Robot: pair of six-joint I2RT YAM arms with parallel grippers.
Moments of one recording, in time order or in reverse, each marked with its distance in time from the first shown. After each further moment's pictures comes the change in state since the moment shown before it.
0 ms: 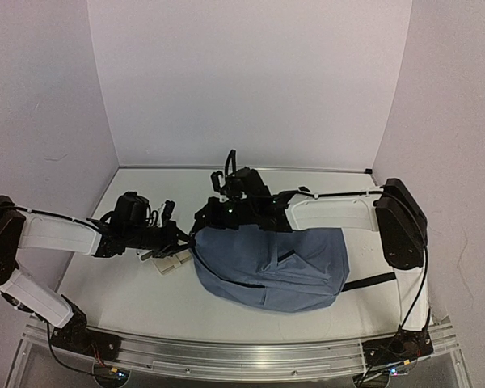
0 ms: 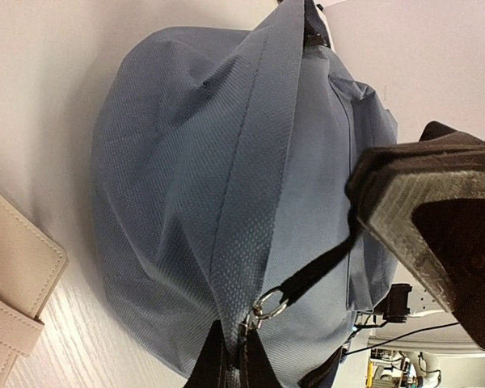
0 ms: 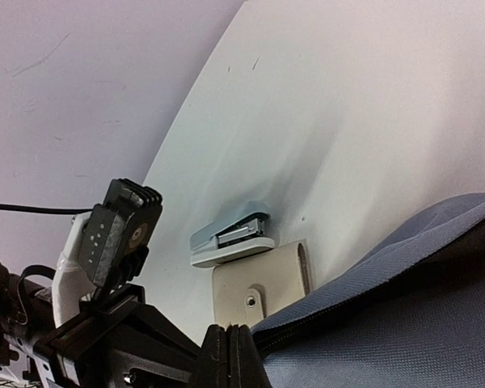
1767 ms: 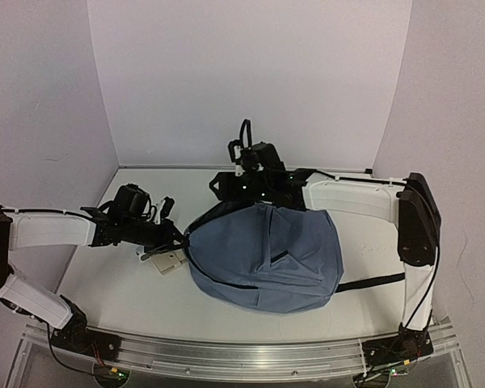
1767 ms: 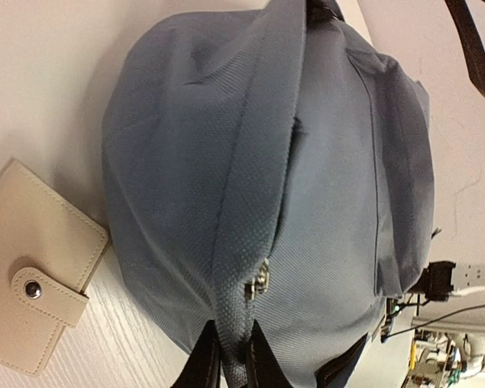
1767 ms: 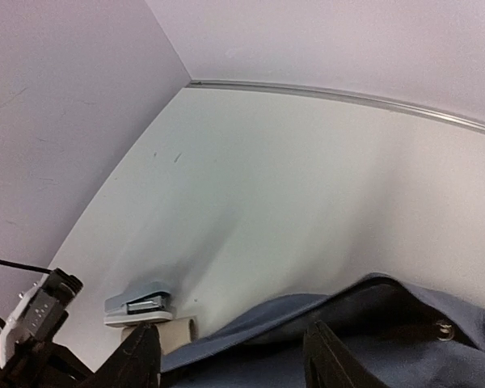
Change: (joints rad) left arm -0.001 -0.057 0.105 -0.310 -0.052 0.179; right arm -0.054 -0.085 0.067 -0.121 0.251 -0.282
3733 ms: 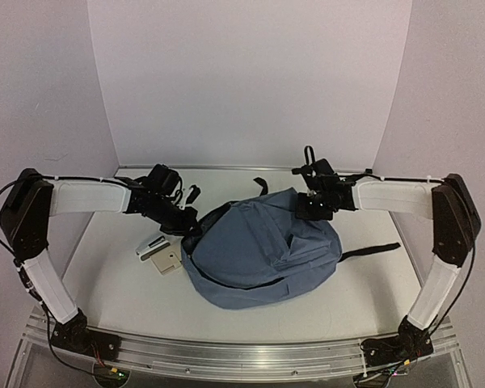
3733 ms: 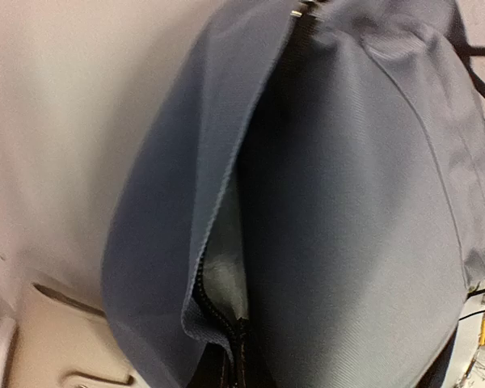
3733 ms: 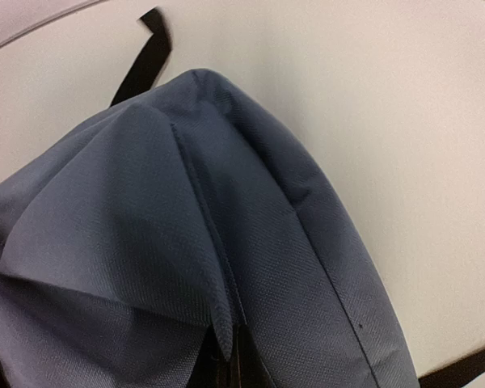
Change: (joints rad) left arm -0.021 0.349 0.422 -0.286 -0.081 0.292; right arm -0.301 -0.256 -0.428 -0.284 0.139 0.089
